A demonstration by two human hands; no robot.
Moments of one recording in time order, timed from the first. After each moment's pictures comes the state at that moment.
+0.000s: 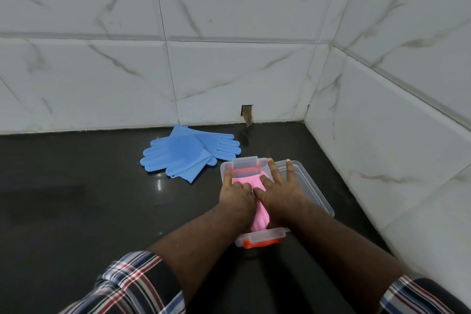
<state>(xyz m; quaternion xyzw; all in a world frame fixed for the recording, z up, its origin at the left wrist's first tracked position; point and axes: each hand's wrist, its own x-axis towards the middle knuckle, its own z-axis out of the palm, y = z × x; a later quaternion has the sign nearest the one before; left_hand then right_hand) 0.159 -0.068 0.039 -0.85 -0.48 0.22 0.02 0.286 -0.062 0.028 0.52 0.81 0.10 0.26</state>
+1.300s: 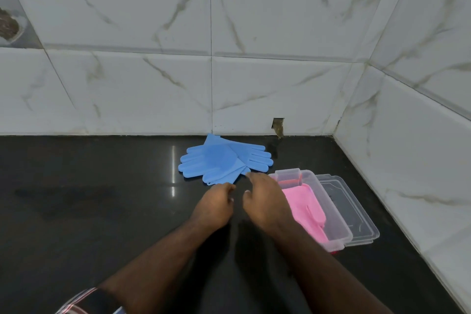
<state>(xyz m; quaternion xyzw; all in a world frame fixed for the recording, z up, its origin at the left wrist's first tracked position) 0.014 -0.065 0.011 -0.67 -0.66 -0.19 -0.29 0.154 -0.074 0.054 0.66 0.71 -0.16 -0.19</state>
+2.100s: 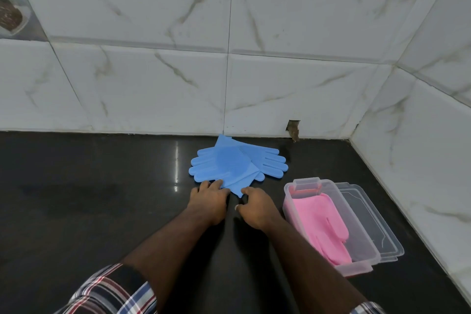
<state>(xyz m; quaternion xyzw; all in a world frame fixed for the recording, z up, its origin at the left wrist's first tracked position) -0.038 -0.014 -0.013 -0.74 -0.65 0.05 -0.15 0.112 -0.024 0.005 0.67 0.67 -0.31 -0.09</state>
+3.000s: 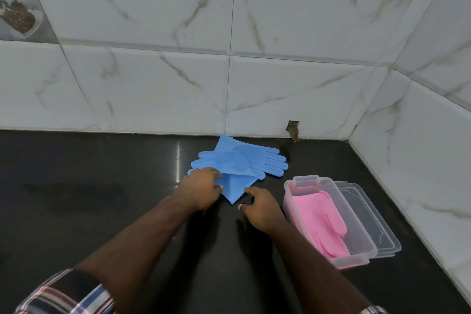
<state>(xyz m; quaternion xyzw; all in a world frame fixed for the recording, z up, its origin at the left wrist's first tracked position) -0.068 -0.021 0.029 -0.73 -0.65 -0.09 -0.19 0.120 -0.041 0.005 0.66 0.67 -0.31 -0.14</state>
